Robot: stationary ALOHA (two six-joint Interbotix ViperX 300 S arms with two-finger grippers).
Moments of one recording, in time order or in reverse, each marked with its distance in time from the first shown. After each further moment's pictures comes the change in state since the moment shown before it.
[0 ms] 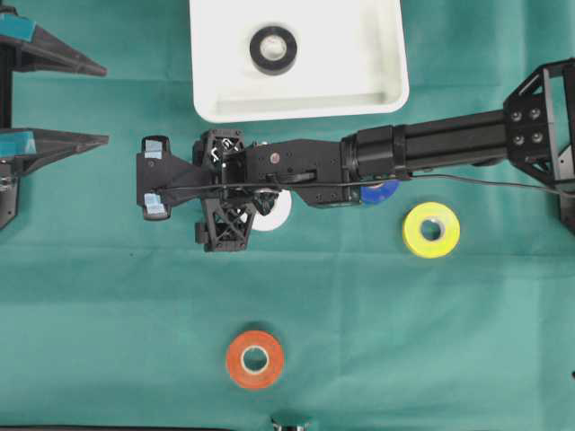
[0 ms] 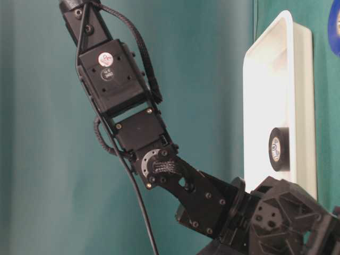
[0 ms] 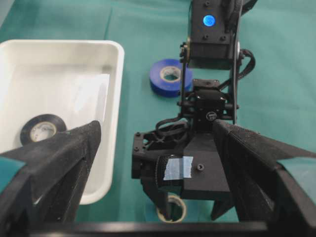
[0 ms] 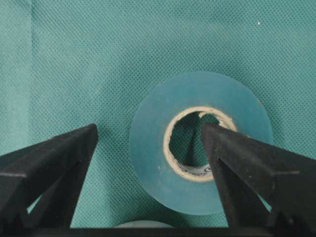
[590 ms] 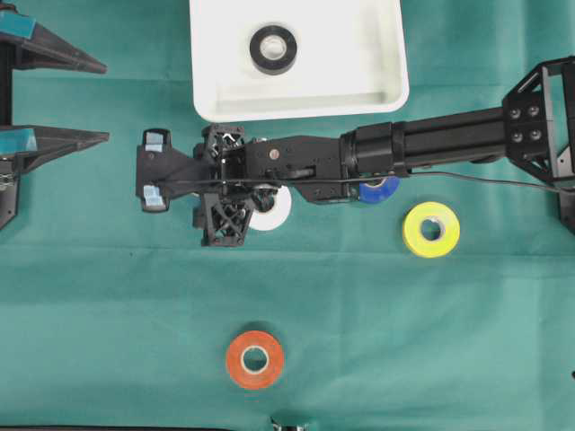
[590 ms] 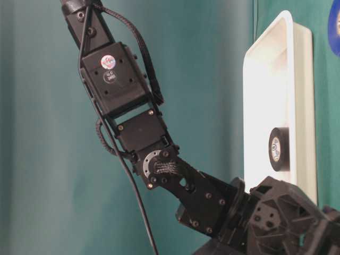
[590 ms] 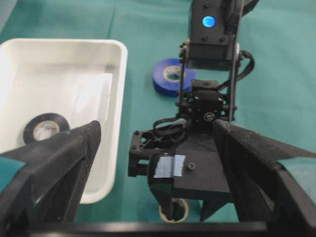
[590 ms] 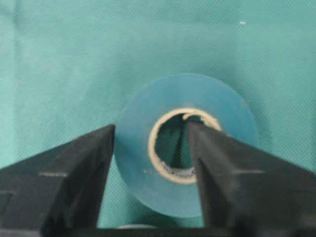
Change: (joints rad) left arm 0.008 0.002 0.000 0.000 0.000 0.002; right arm -0.008 0.002 -0.002 0.000 0.002 0.041
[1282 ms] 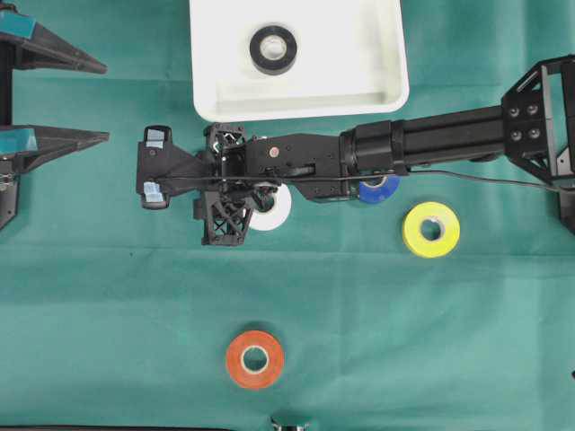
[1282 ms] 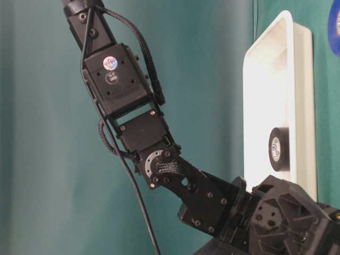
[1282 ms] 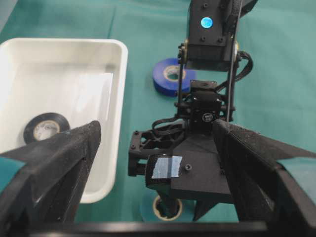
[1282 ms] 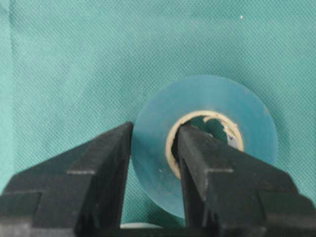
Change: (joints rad) left arm 0.002 0.000 0.000 0.000 0.002 0.000; right arm -0.003 0.002 0.002 -0.002 0.000 -0.002
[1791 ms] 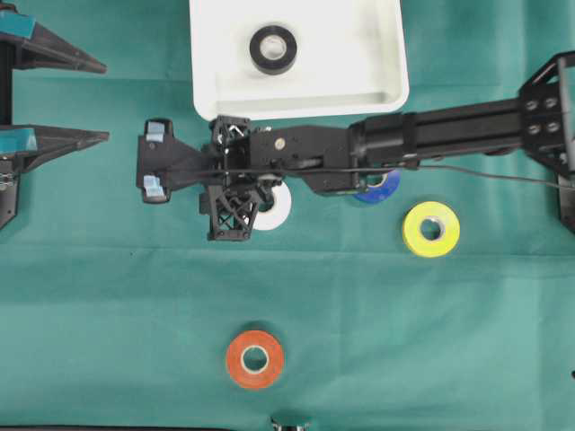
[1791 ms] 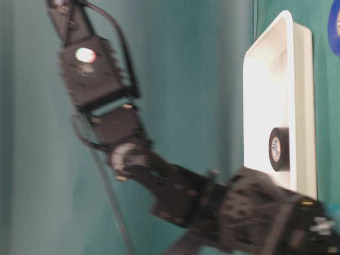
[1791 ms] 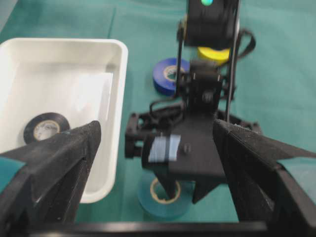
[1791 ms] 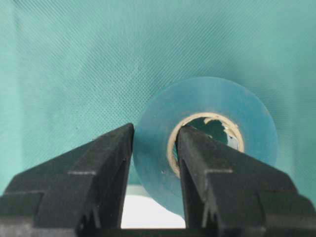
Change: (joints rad) left arm 0.000 0.000 0.000 0.000 0.000 0.000; right arm -0.005 -0.080 0.008 -0.009 0.069 -0.005
